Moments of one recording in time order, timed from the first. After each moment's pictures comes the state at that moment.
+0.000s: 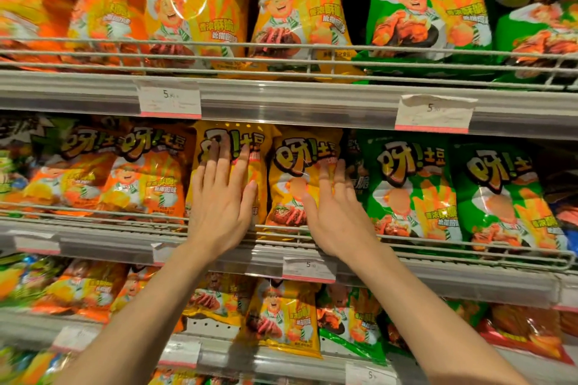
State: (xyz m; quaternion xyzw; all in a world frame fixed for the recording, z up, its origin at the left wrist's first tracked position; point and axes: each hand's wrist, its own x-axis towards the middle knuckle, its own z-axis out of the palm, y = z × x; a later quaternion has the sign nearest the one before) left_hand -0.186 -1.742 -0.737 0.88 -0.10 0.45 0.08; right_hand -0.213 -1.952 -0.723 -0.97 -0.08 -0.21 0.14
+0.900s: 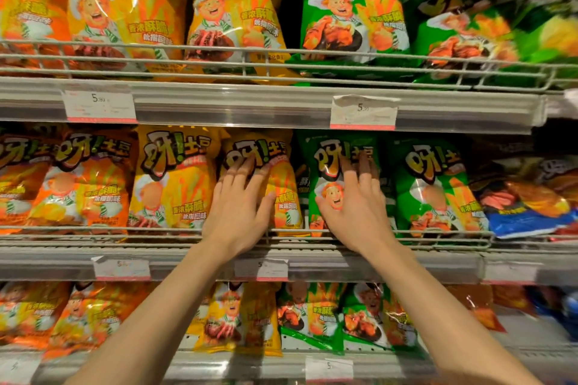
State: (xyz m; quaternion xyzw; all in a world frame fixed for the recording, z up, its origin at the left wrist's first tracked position) left_hand -0.189 -1.837 -0.732 0.91 -0.18 0.33 0.17; right_hand -0.232 -2.051 -0.718 -0.94 0.02 -0.31 0.13
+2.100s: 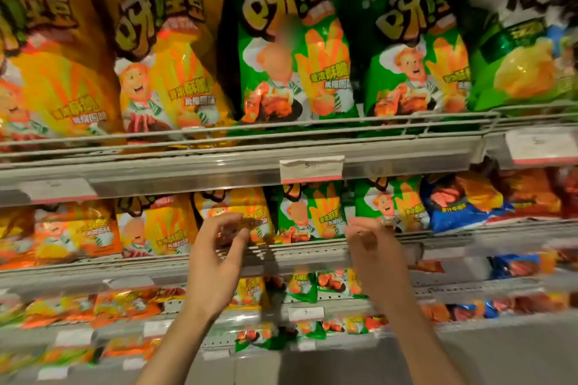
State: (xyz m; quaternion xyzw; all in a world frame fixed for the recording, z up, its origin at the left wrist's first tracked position) left_hand -0.282 -1.861 -0.669 0.81 -0.09 0.16 0.55; right_hand -0.320 -2.110 -0.685 -0.83 0.11 -0.18 0.52
